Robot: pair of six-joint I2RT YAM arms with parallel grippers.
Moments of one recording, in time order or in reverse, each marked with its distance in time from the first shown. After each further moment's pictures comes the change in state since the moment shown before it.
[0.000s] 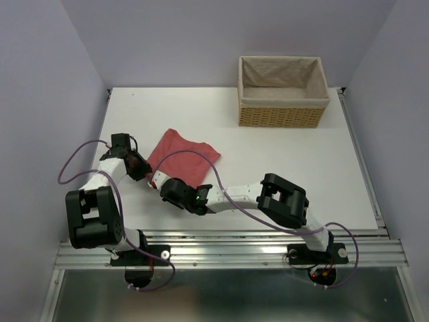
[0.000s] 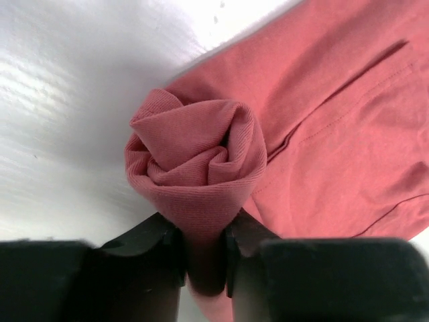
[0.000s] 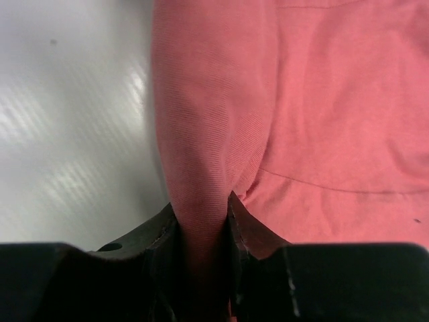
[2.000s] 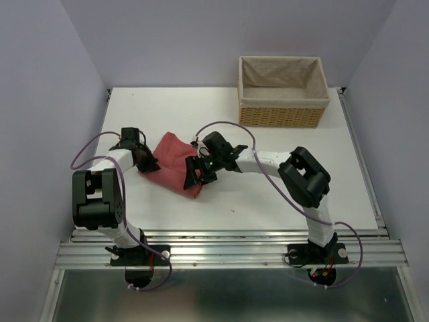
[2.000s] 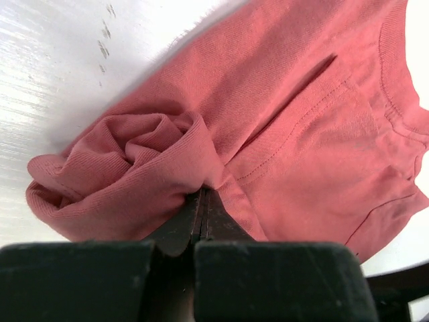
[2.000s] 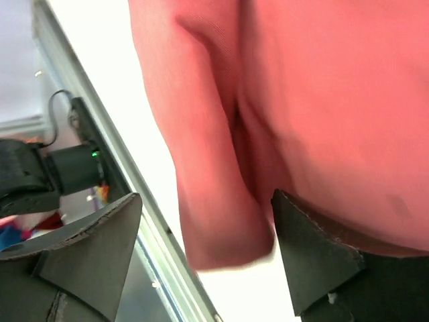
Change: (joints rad) left arm -0.073 0.169 0.095 0.071 0.079 0.044; right arm -0.435 -0.059 -0.077 -0.038 -1.065 0.600
